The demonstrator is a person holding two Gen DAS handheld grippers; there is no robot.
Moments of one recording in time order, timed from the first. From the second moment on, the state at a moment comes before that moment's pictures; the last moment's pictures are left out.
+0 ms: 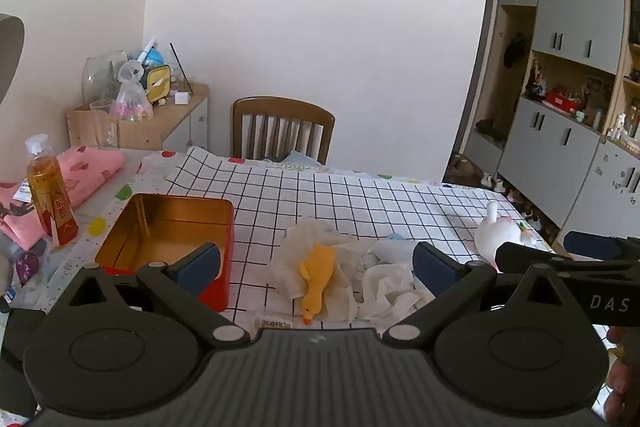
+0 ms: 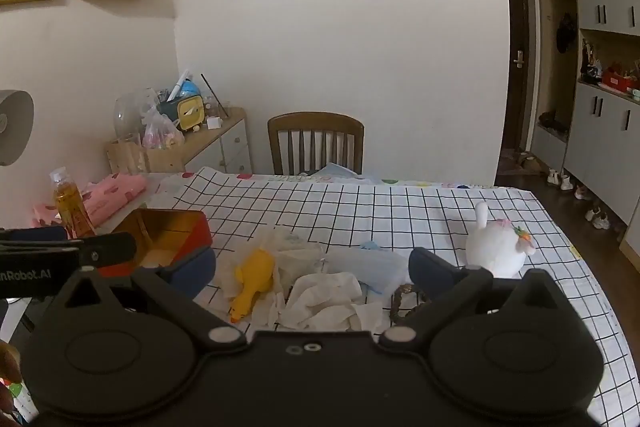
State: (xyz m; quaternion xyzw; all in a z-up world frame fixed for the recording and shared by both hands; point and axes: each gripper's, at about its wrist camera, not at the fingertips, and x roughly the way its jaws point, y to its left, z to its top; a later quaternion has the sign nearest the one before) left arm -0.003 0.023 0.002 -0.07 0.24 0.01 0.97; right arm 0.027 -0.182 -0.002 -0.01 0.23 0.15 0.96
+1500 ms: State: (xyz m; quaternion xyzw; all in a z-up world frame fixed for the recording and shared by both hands) left arm 0.029 0.073 -0.006 -0.07 0.24 -0.06 0.97; right arm 0.037 -0.134 -0.002 -0.01 0.23 0.10 0.97
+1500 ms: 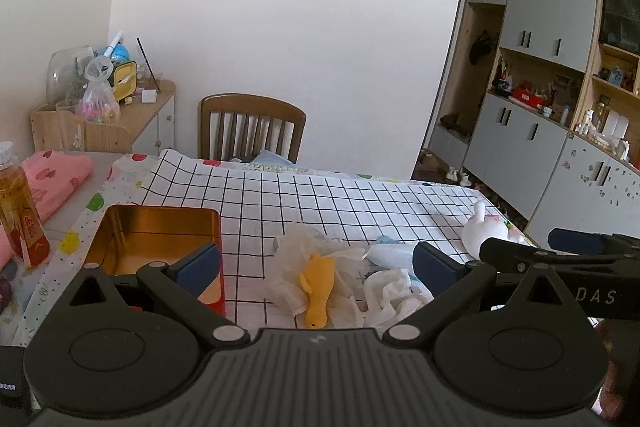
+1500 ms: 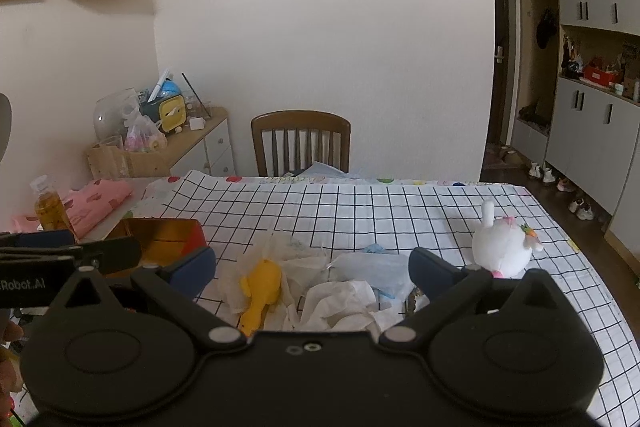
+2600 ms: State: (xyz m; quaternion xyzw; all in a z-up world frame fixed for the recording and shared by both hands) left arm 0.090 0.096 -0.094 -0.07 0.35 -0.02 0.93; right arm 0.135 -0.153 -0.083 -0.04 0.34 0.11 0.93
